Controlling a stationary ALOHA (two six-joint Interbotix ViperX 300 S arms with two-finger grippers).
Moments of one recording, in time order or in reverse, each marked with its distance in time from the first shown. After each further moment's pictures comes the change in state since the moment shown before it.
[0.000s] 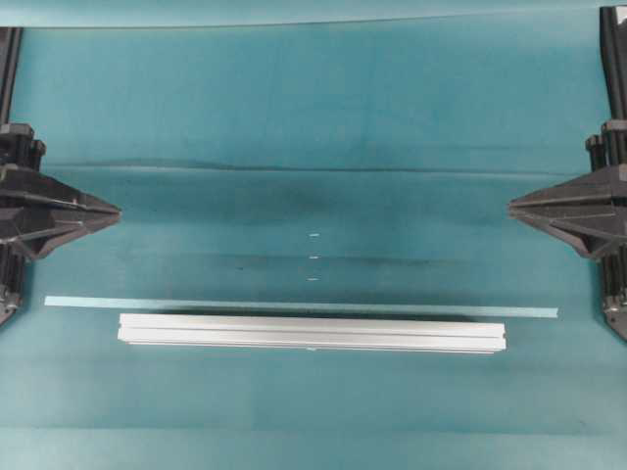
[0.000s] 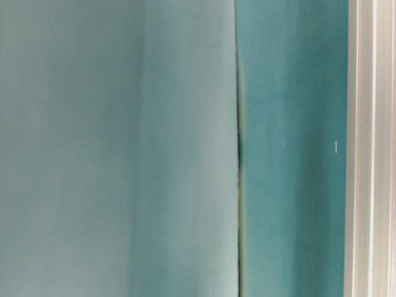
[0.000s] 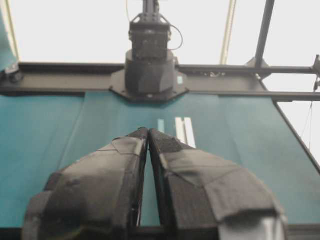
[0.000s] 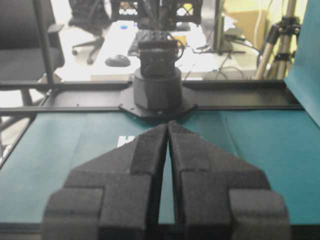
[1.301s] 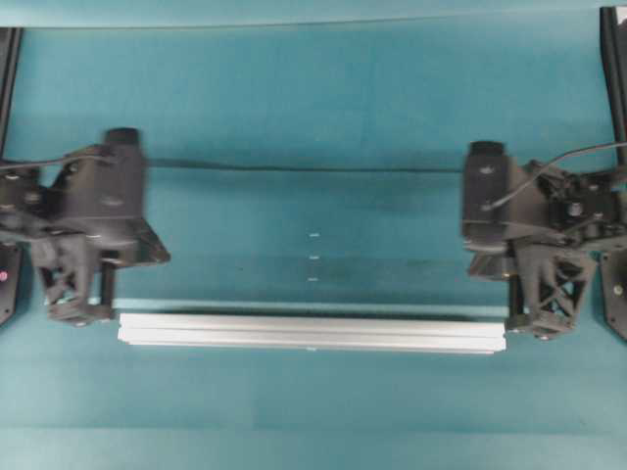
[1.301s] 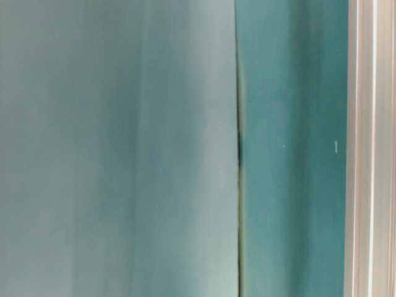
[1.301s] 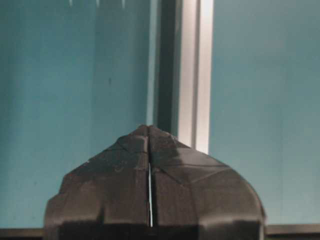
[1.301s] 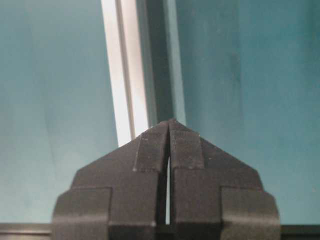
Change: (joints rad) left arm -0.040 0.523 -0.586 0.014 1.147 -0.115; right arm 0.034 0.546 -0.560 0.100 1.267 0.098
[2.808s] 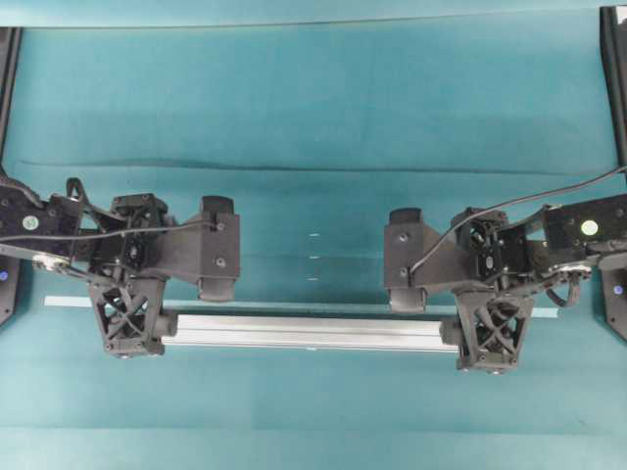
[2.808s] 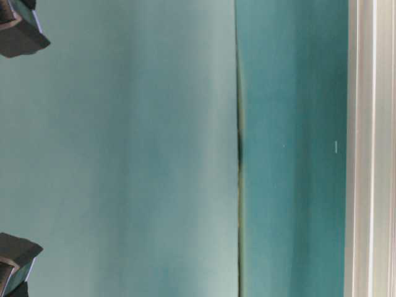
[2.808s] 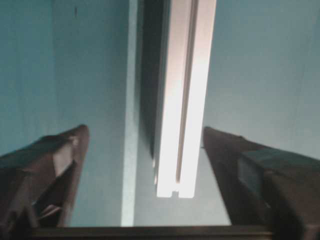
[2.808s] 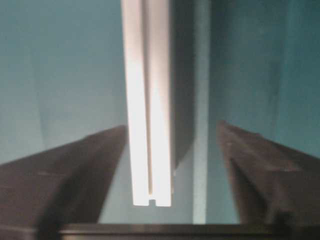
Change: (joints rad) left arm -0.067 0.222 -0.040 0.005 0.078 -0.060; right arm 0.086 0.212 -0.014 0.000 -0.072 -0.008
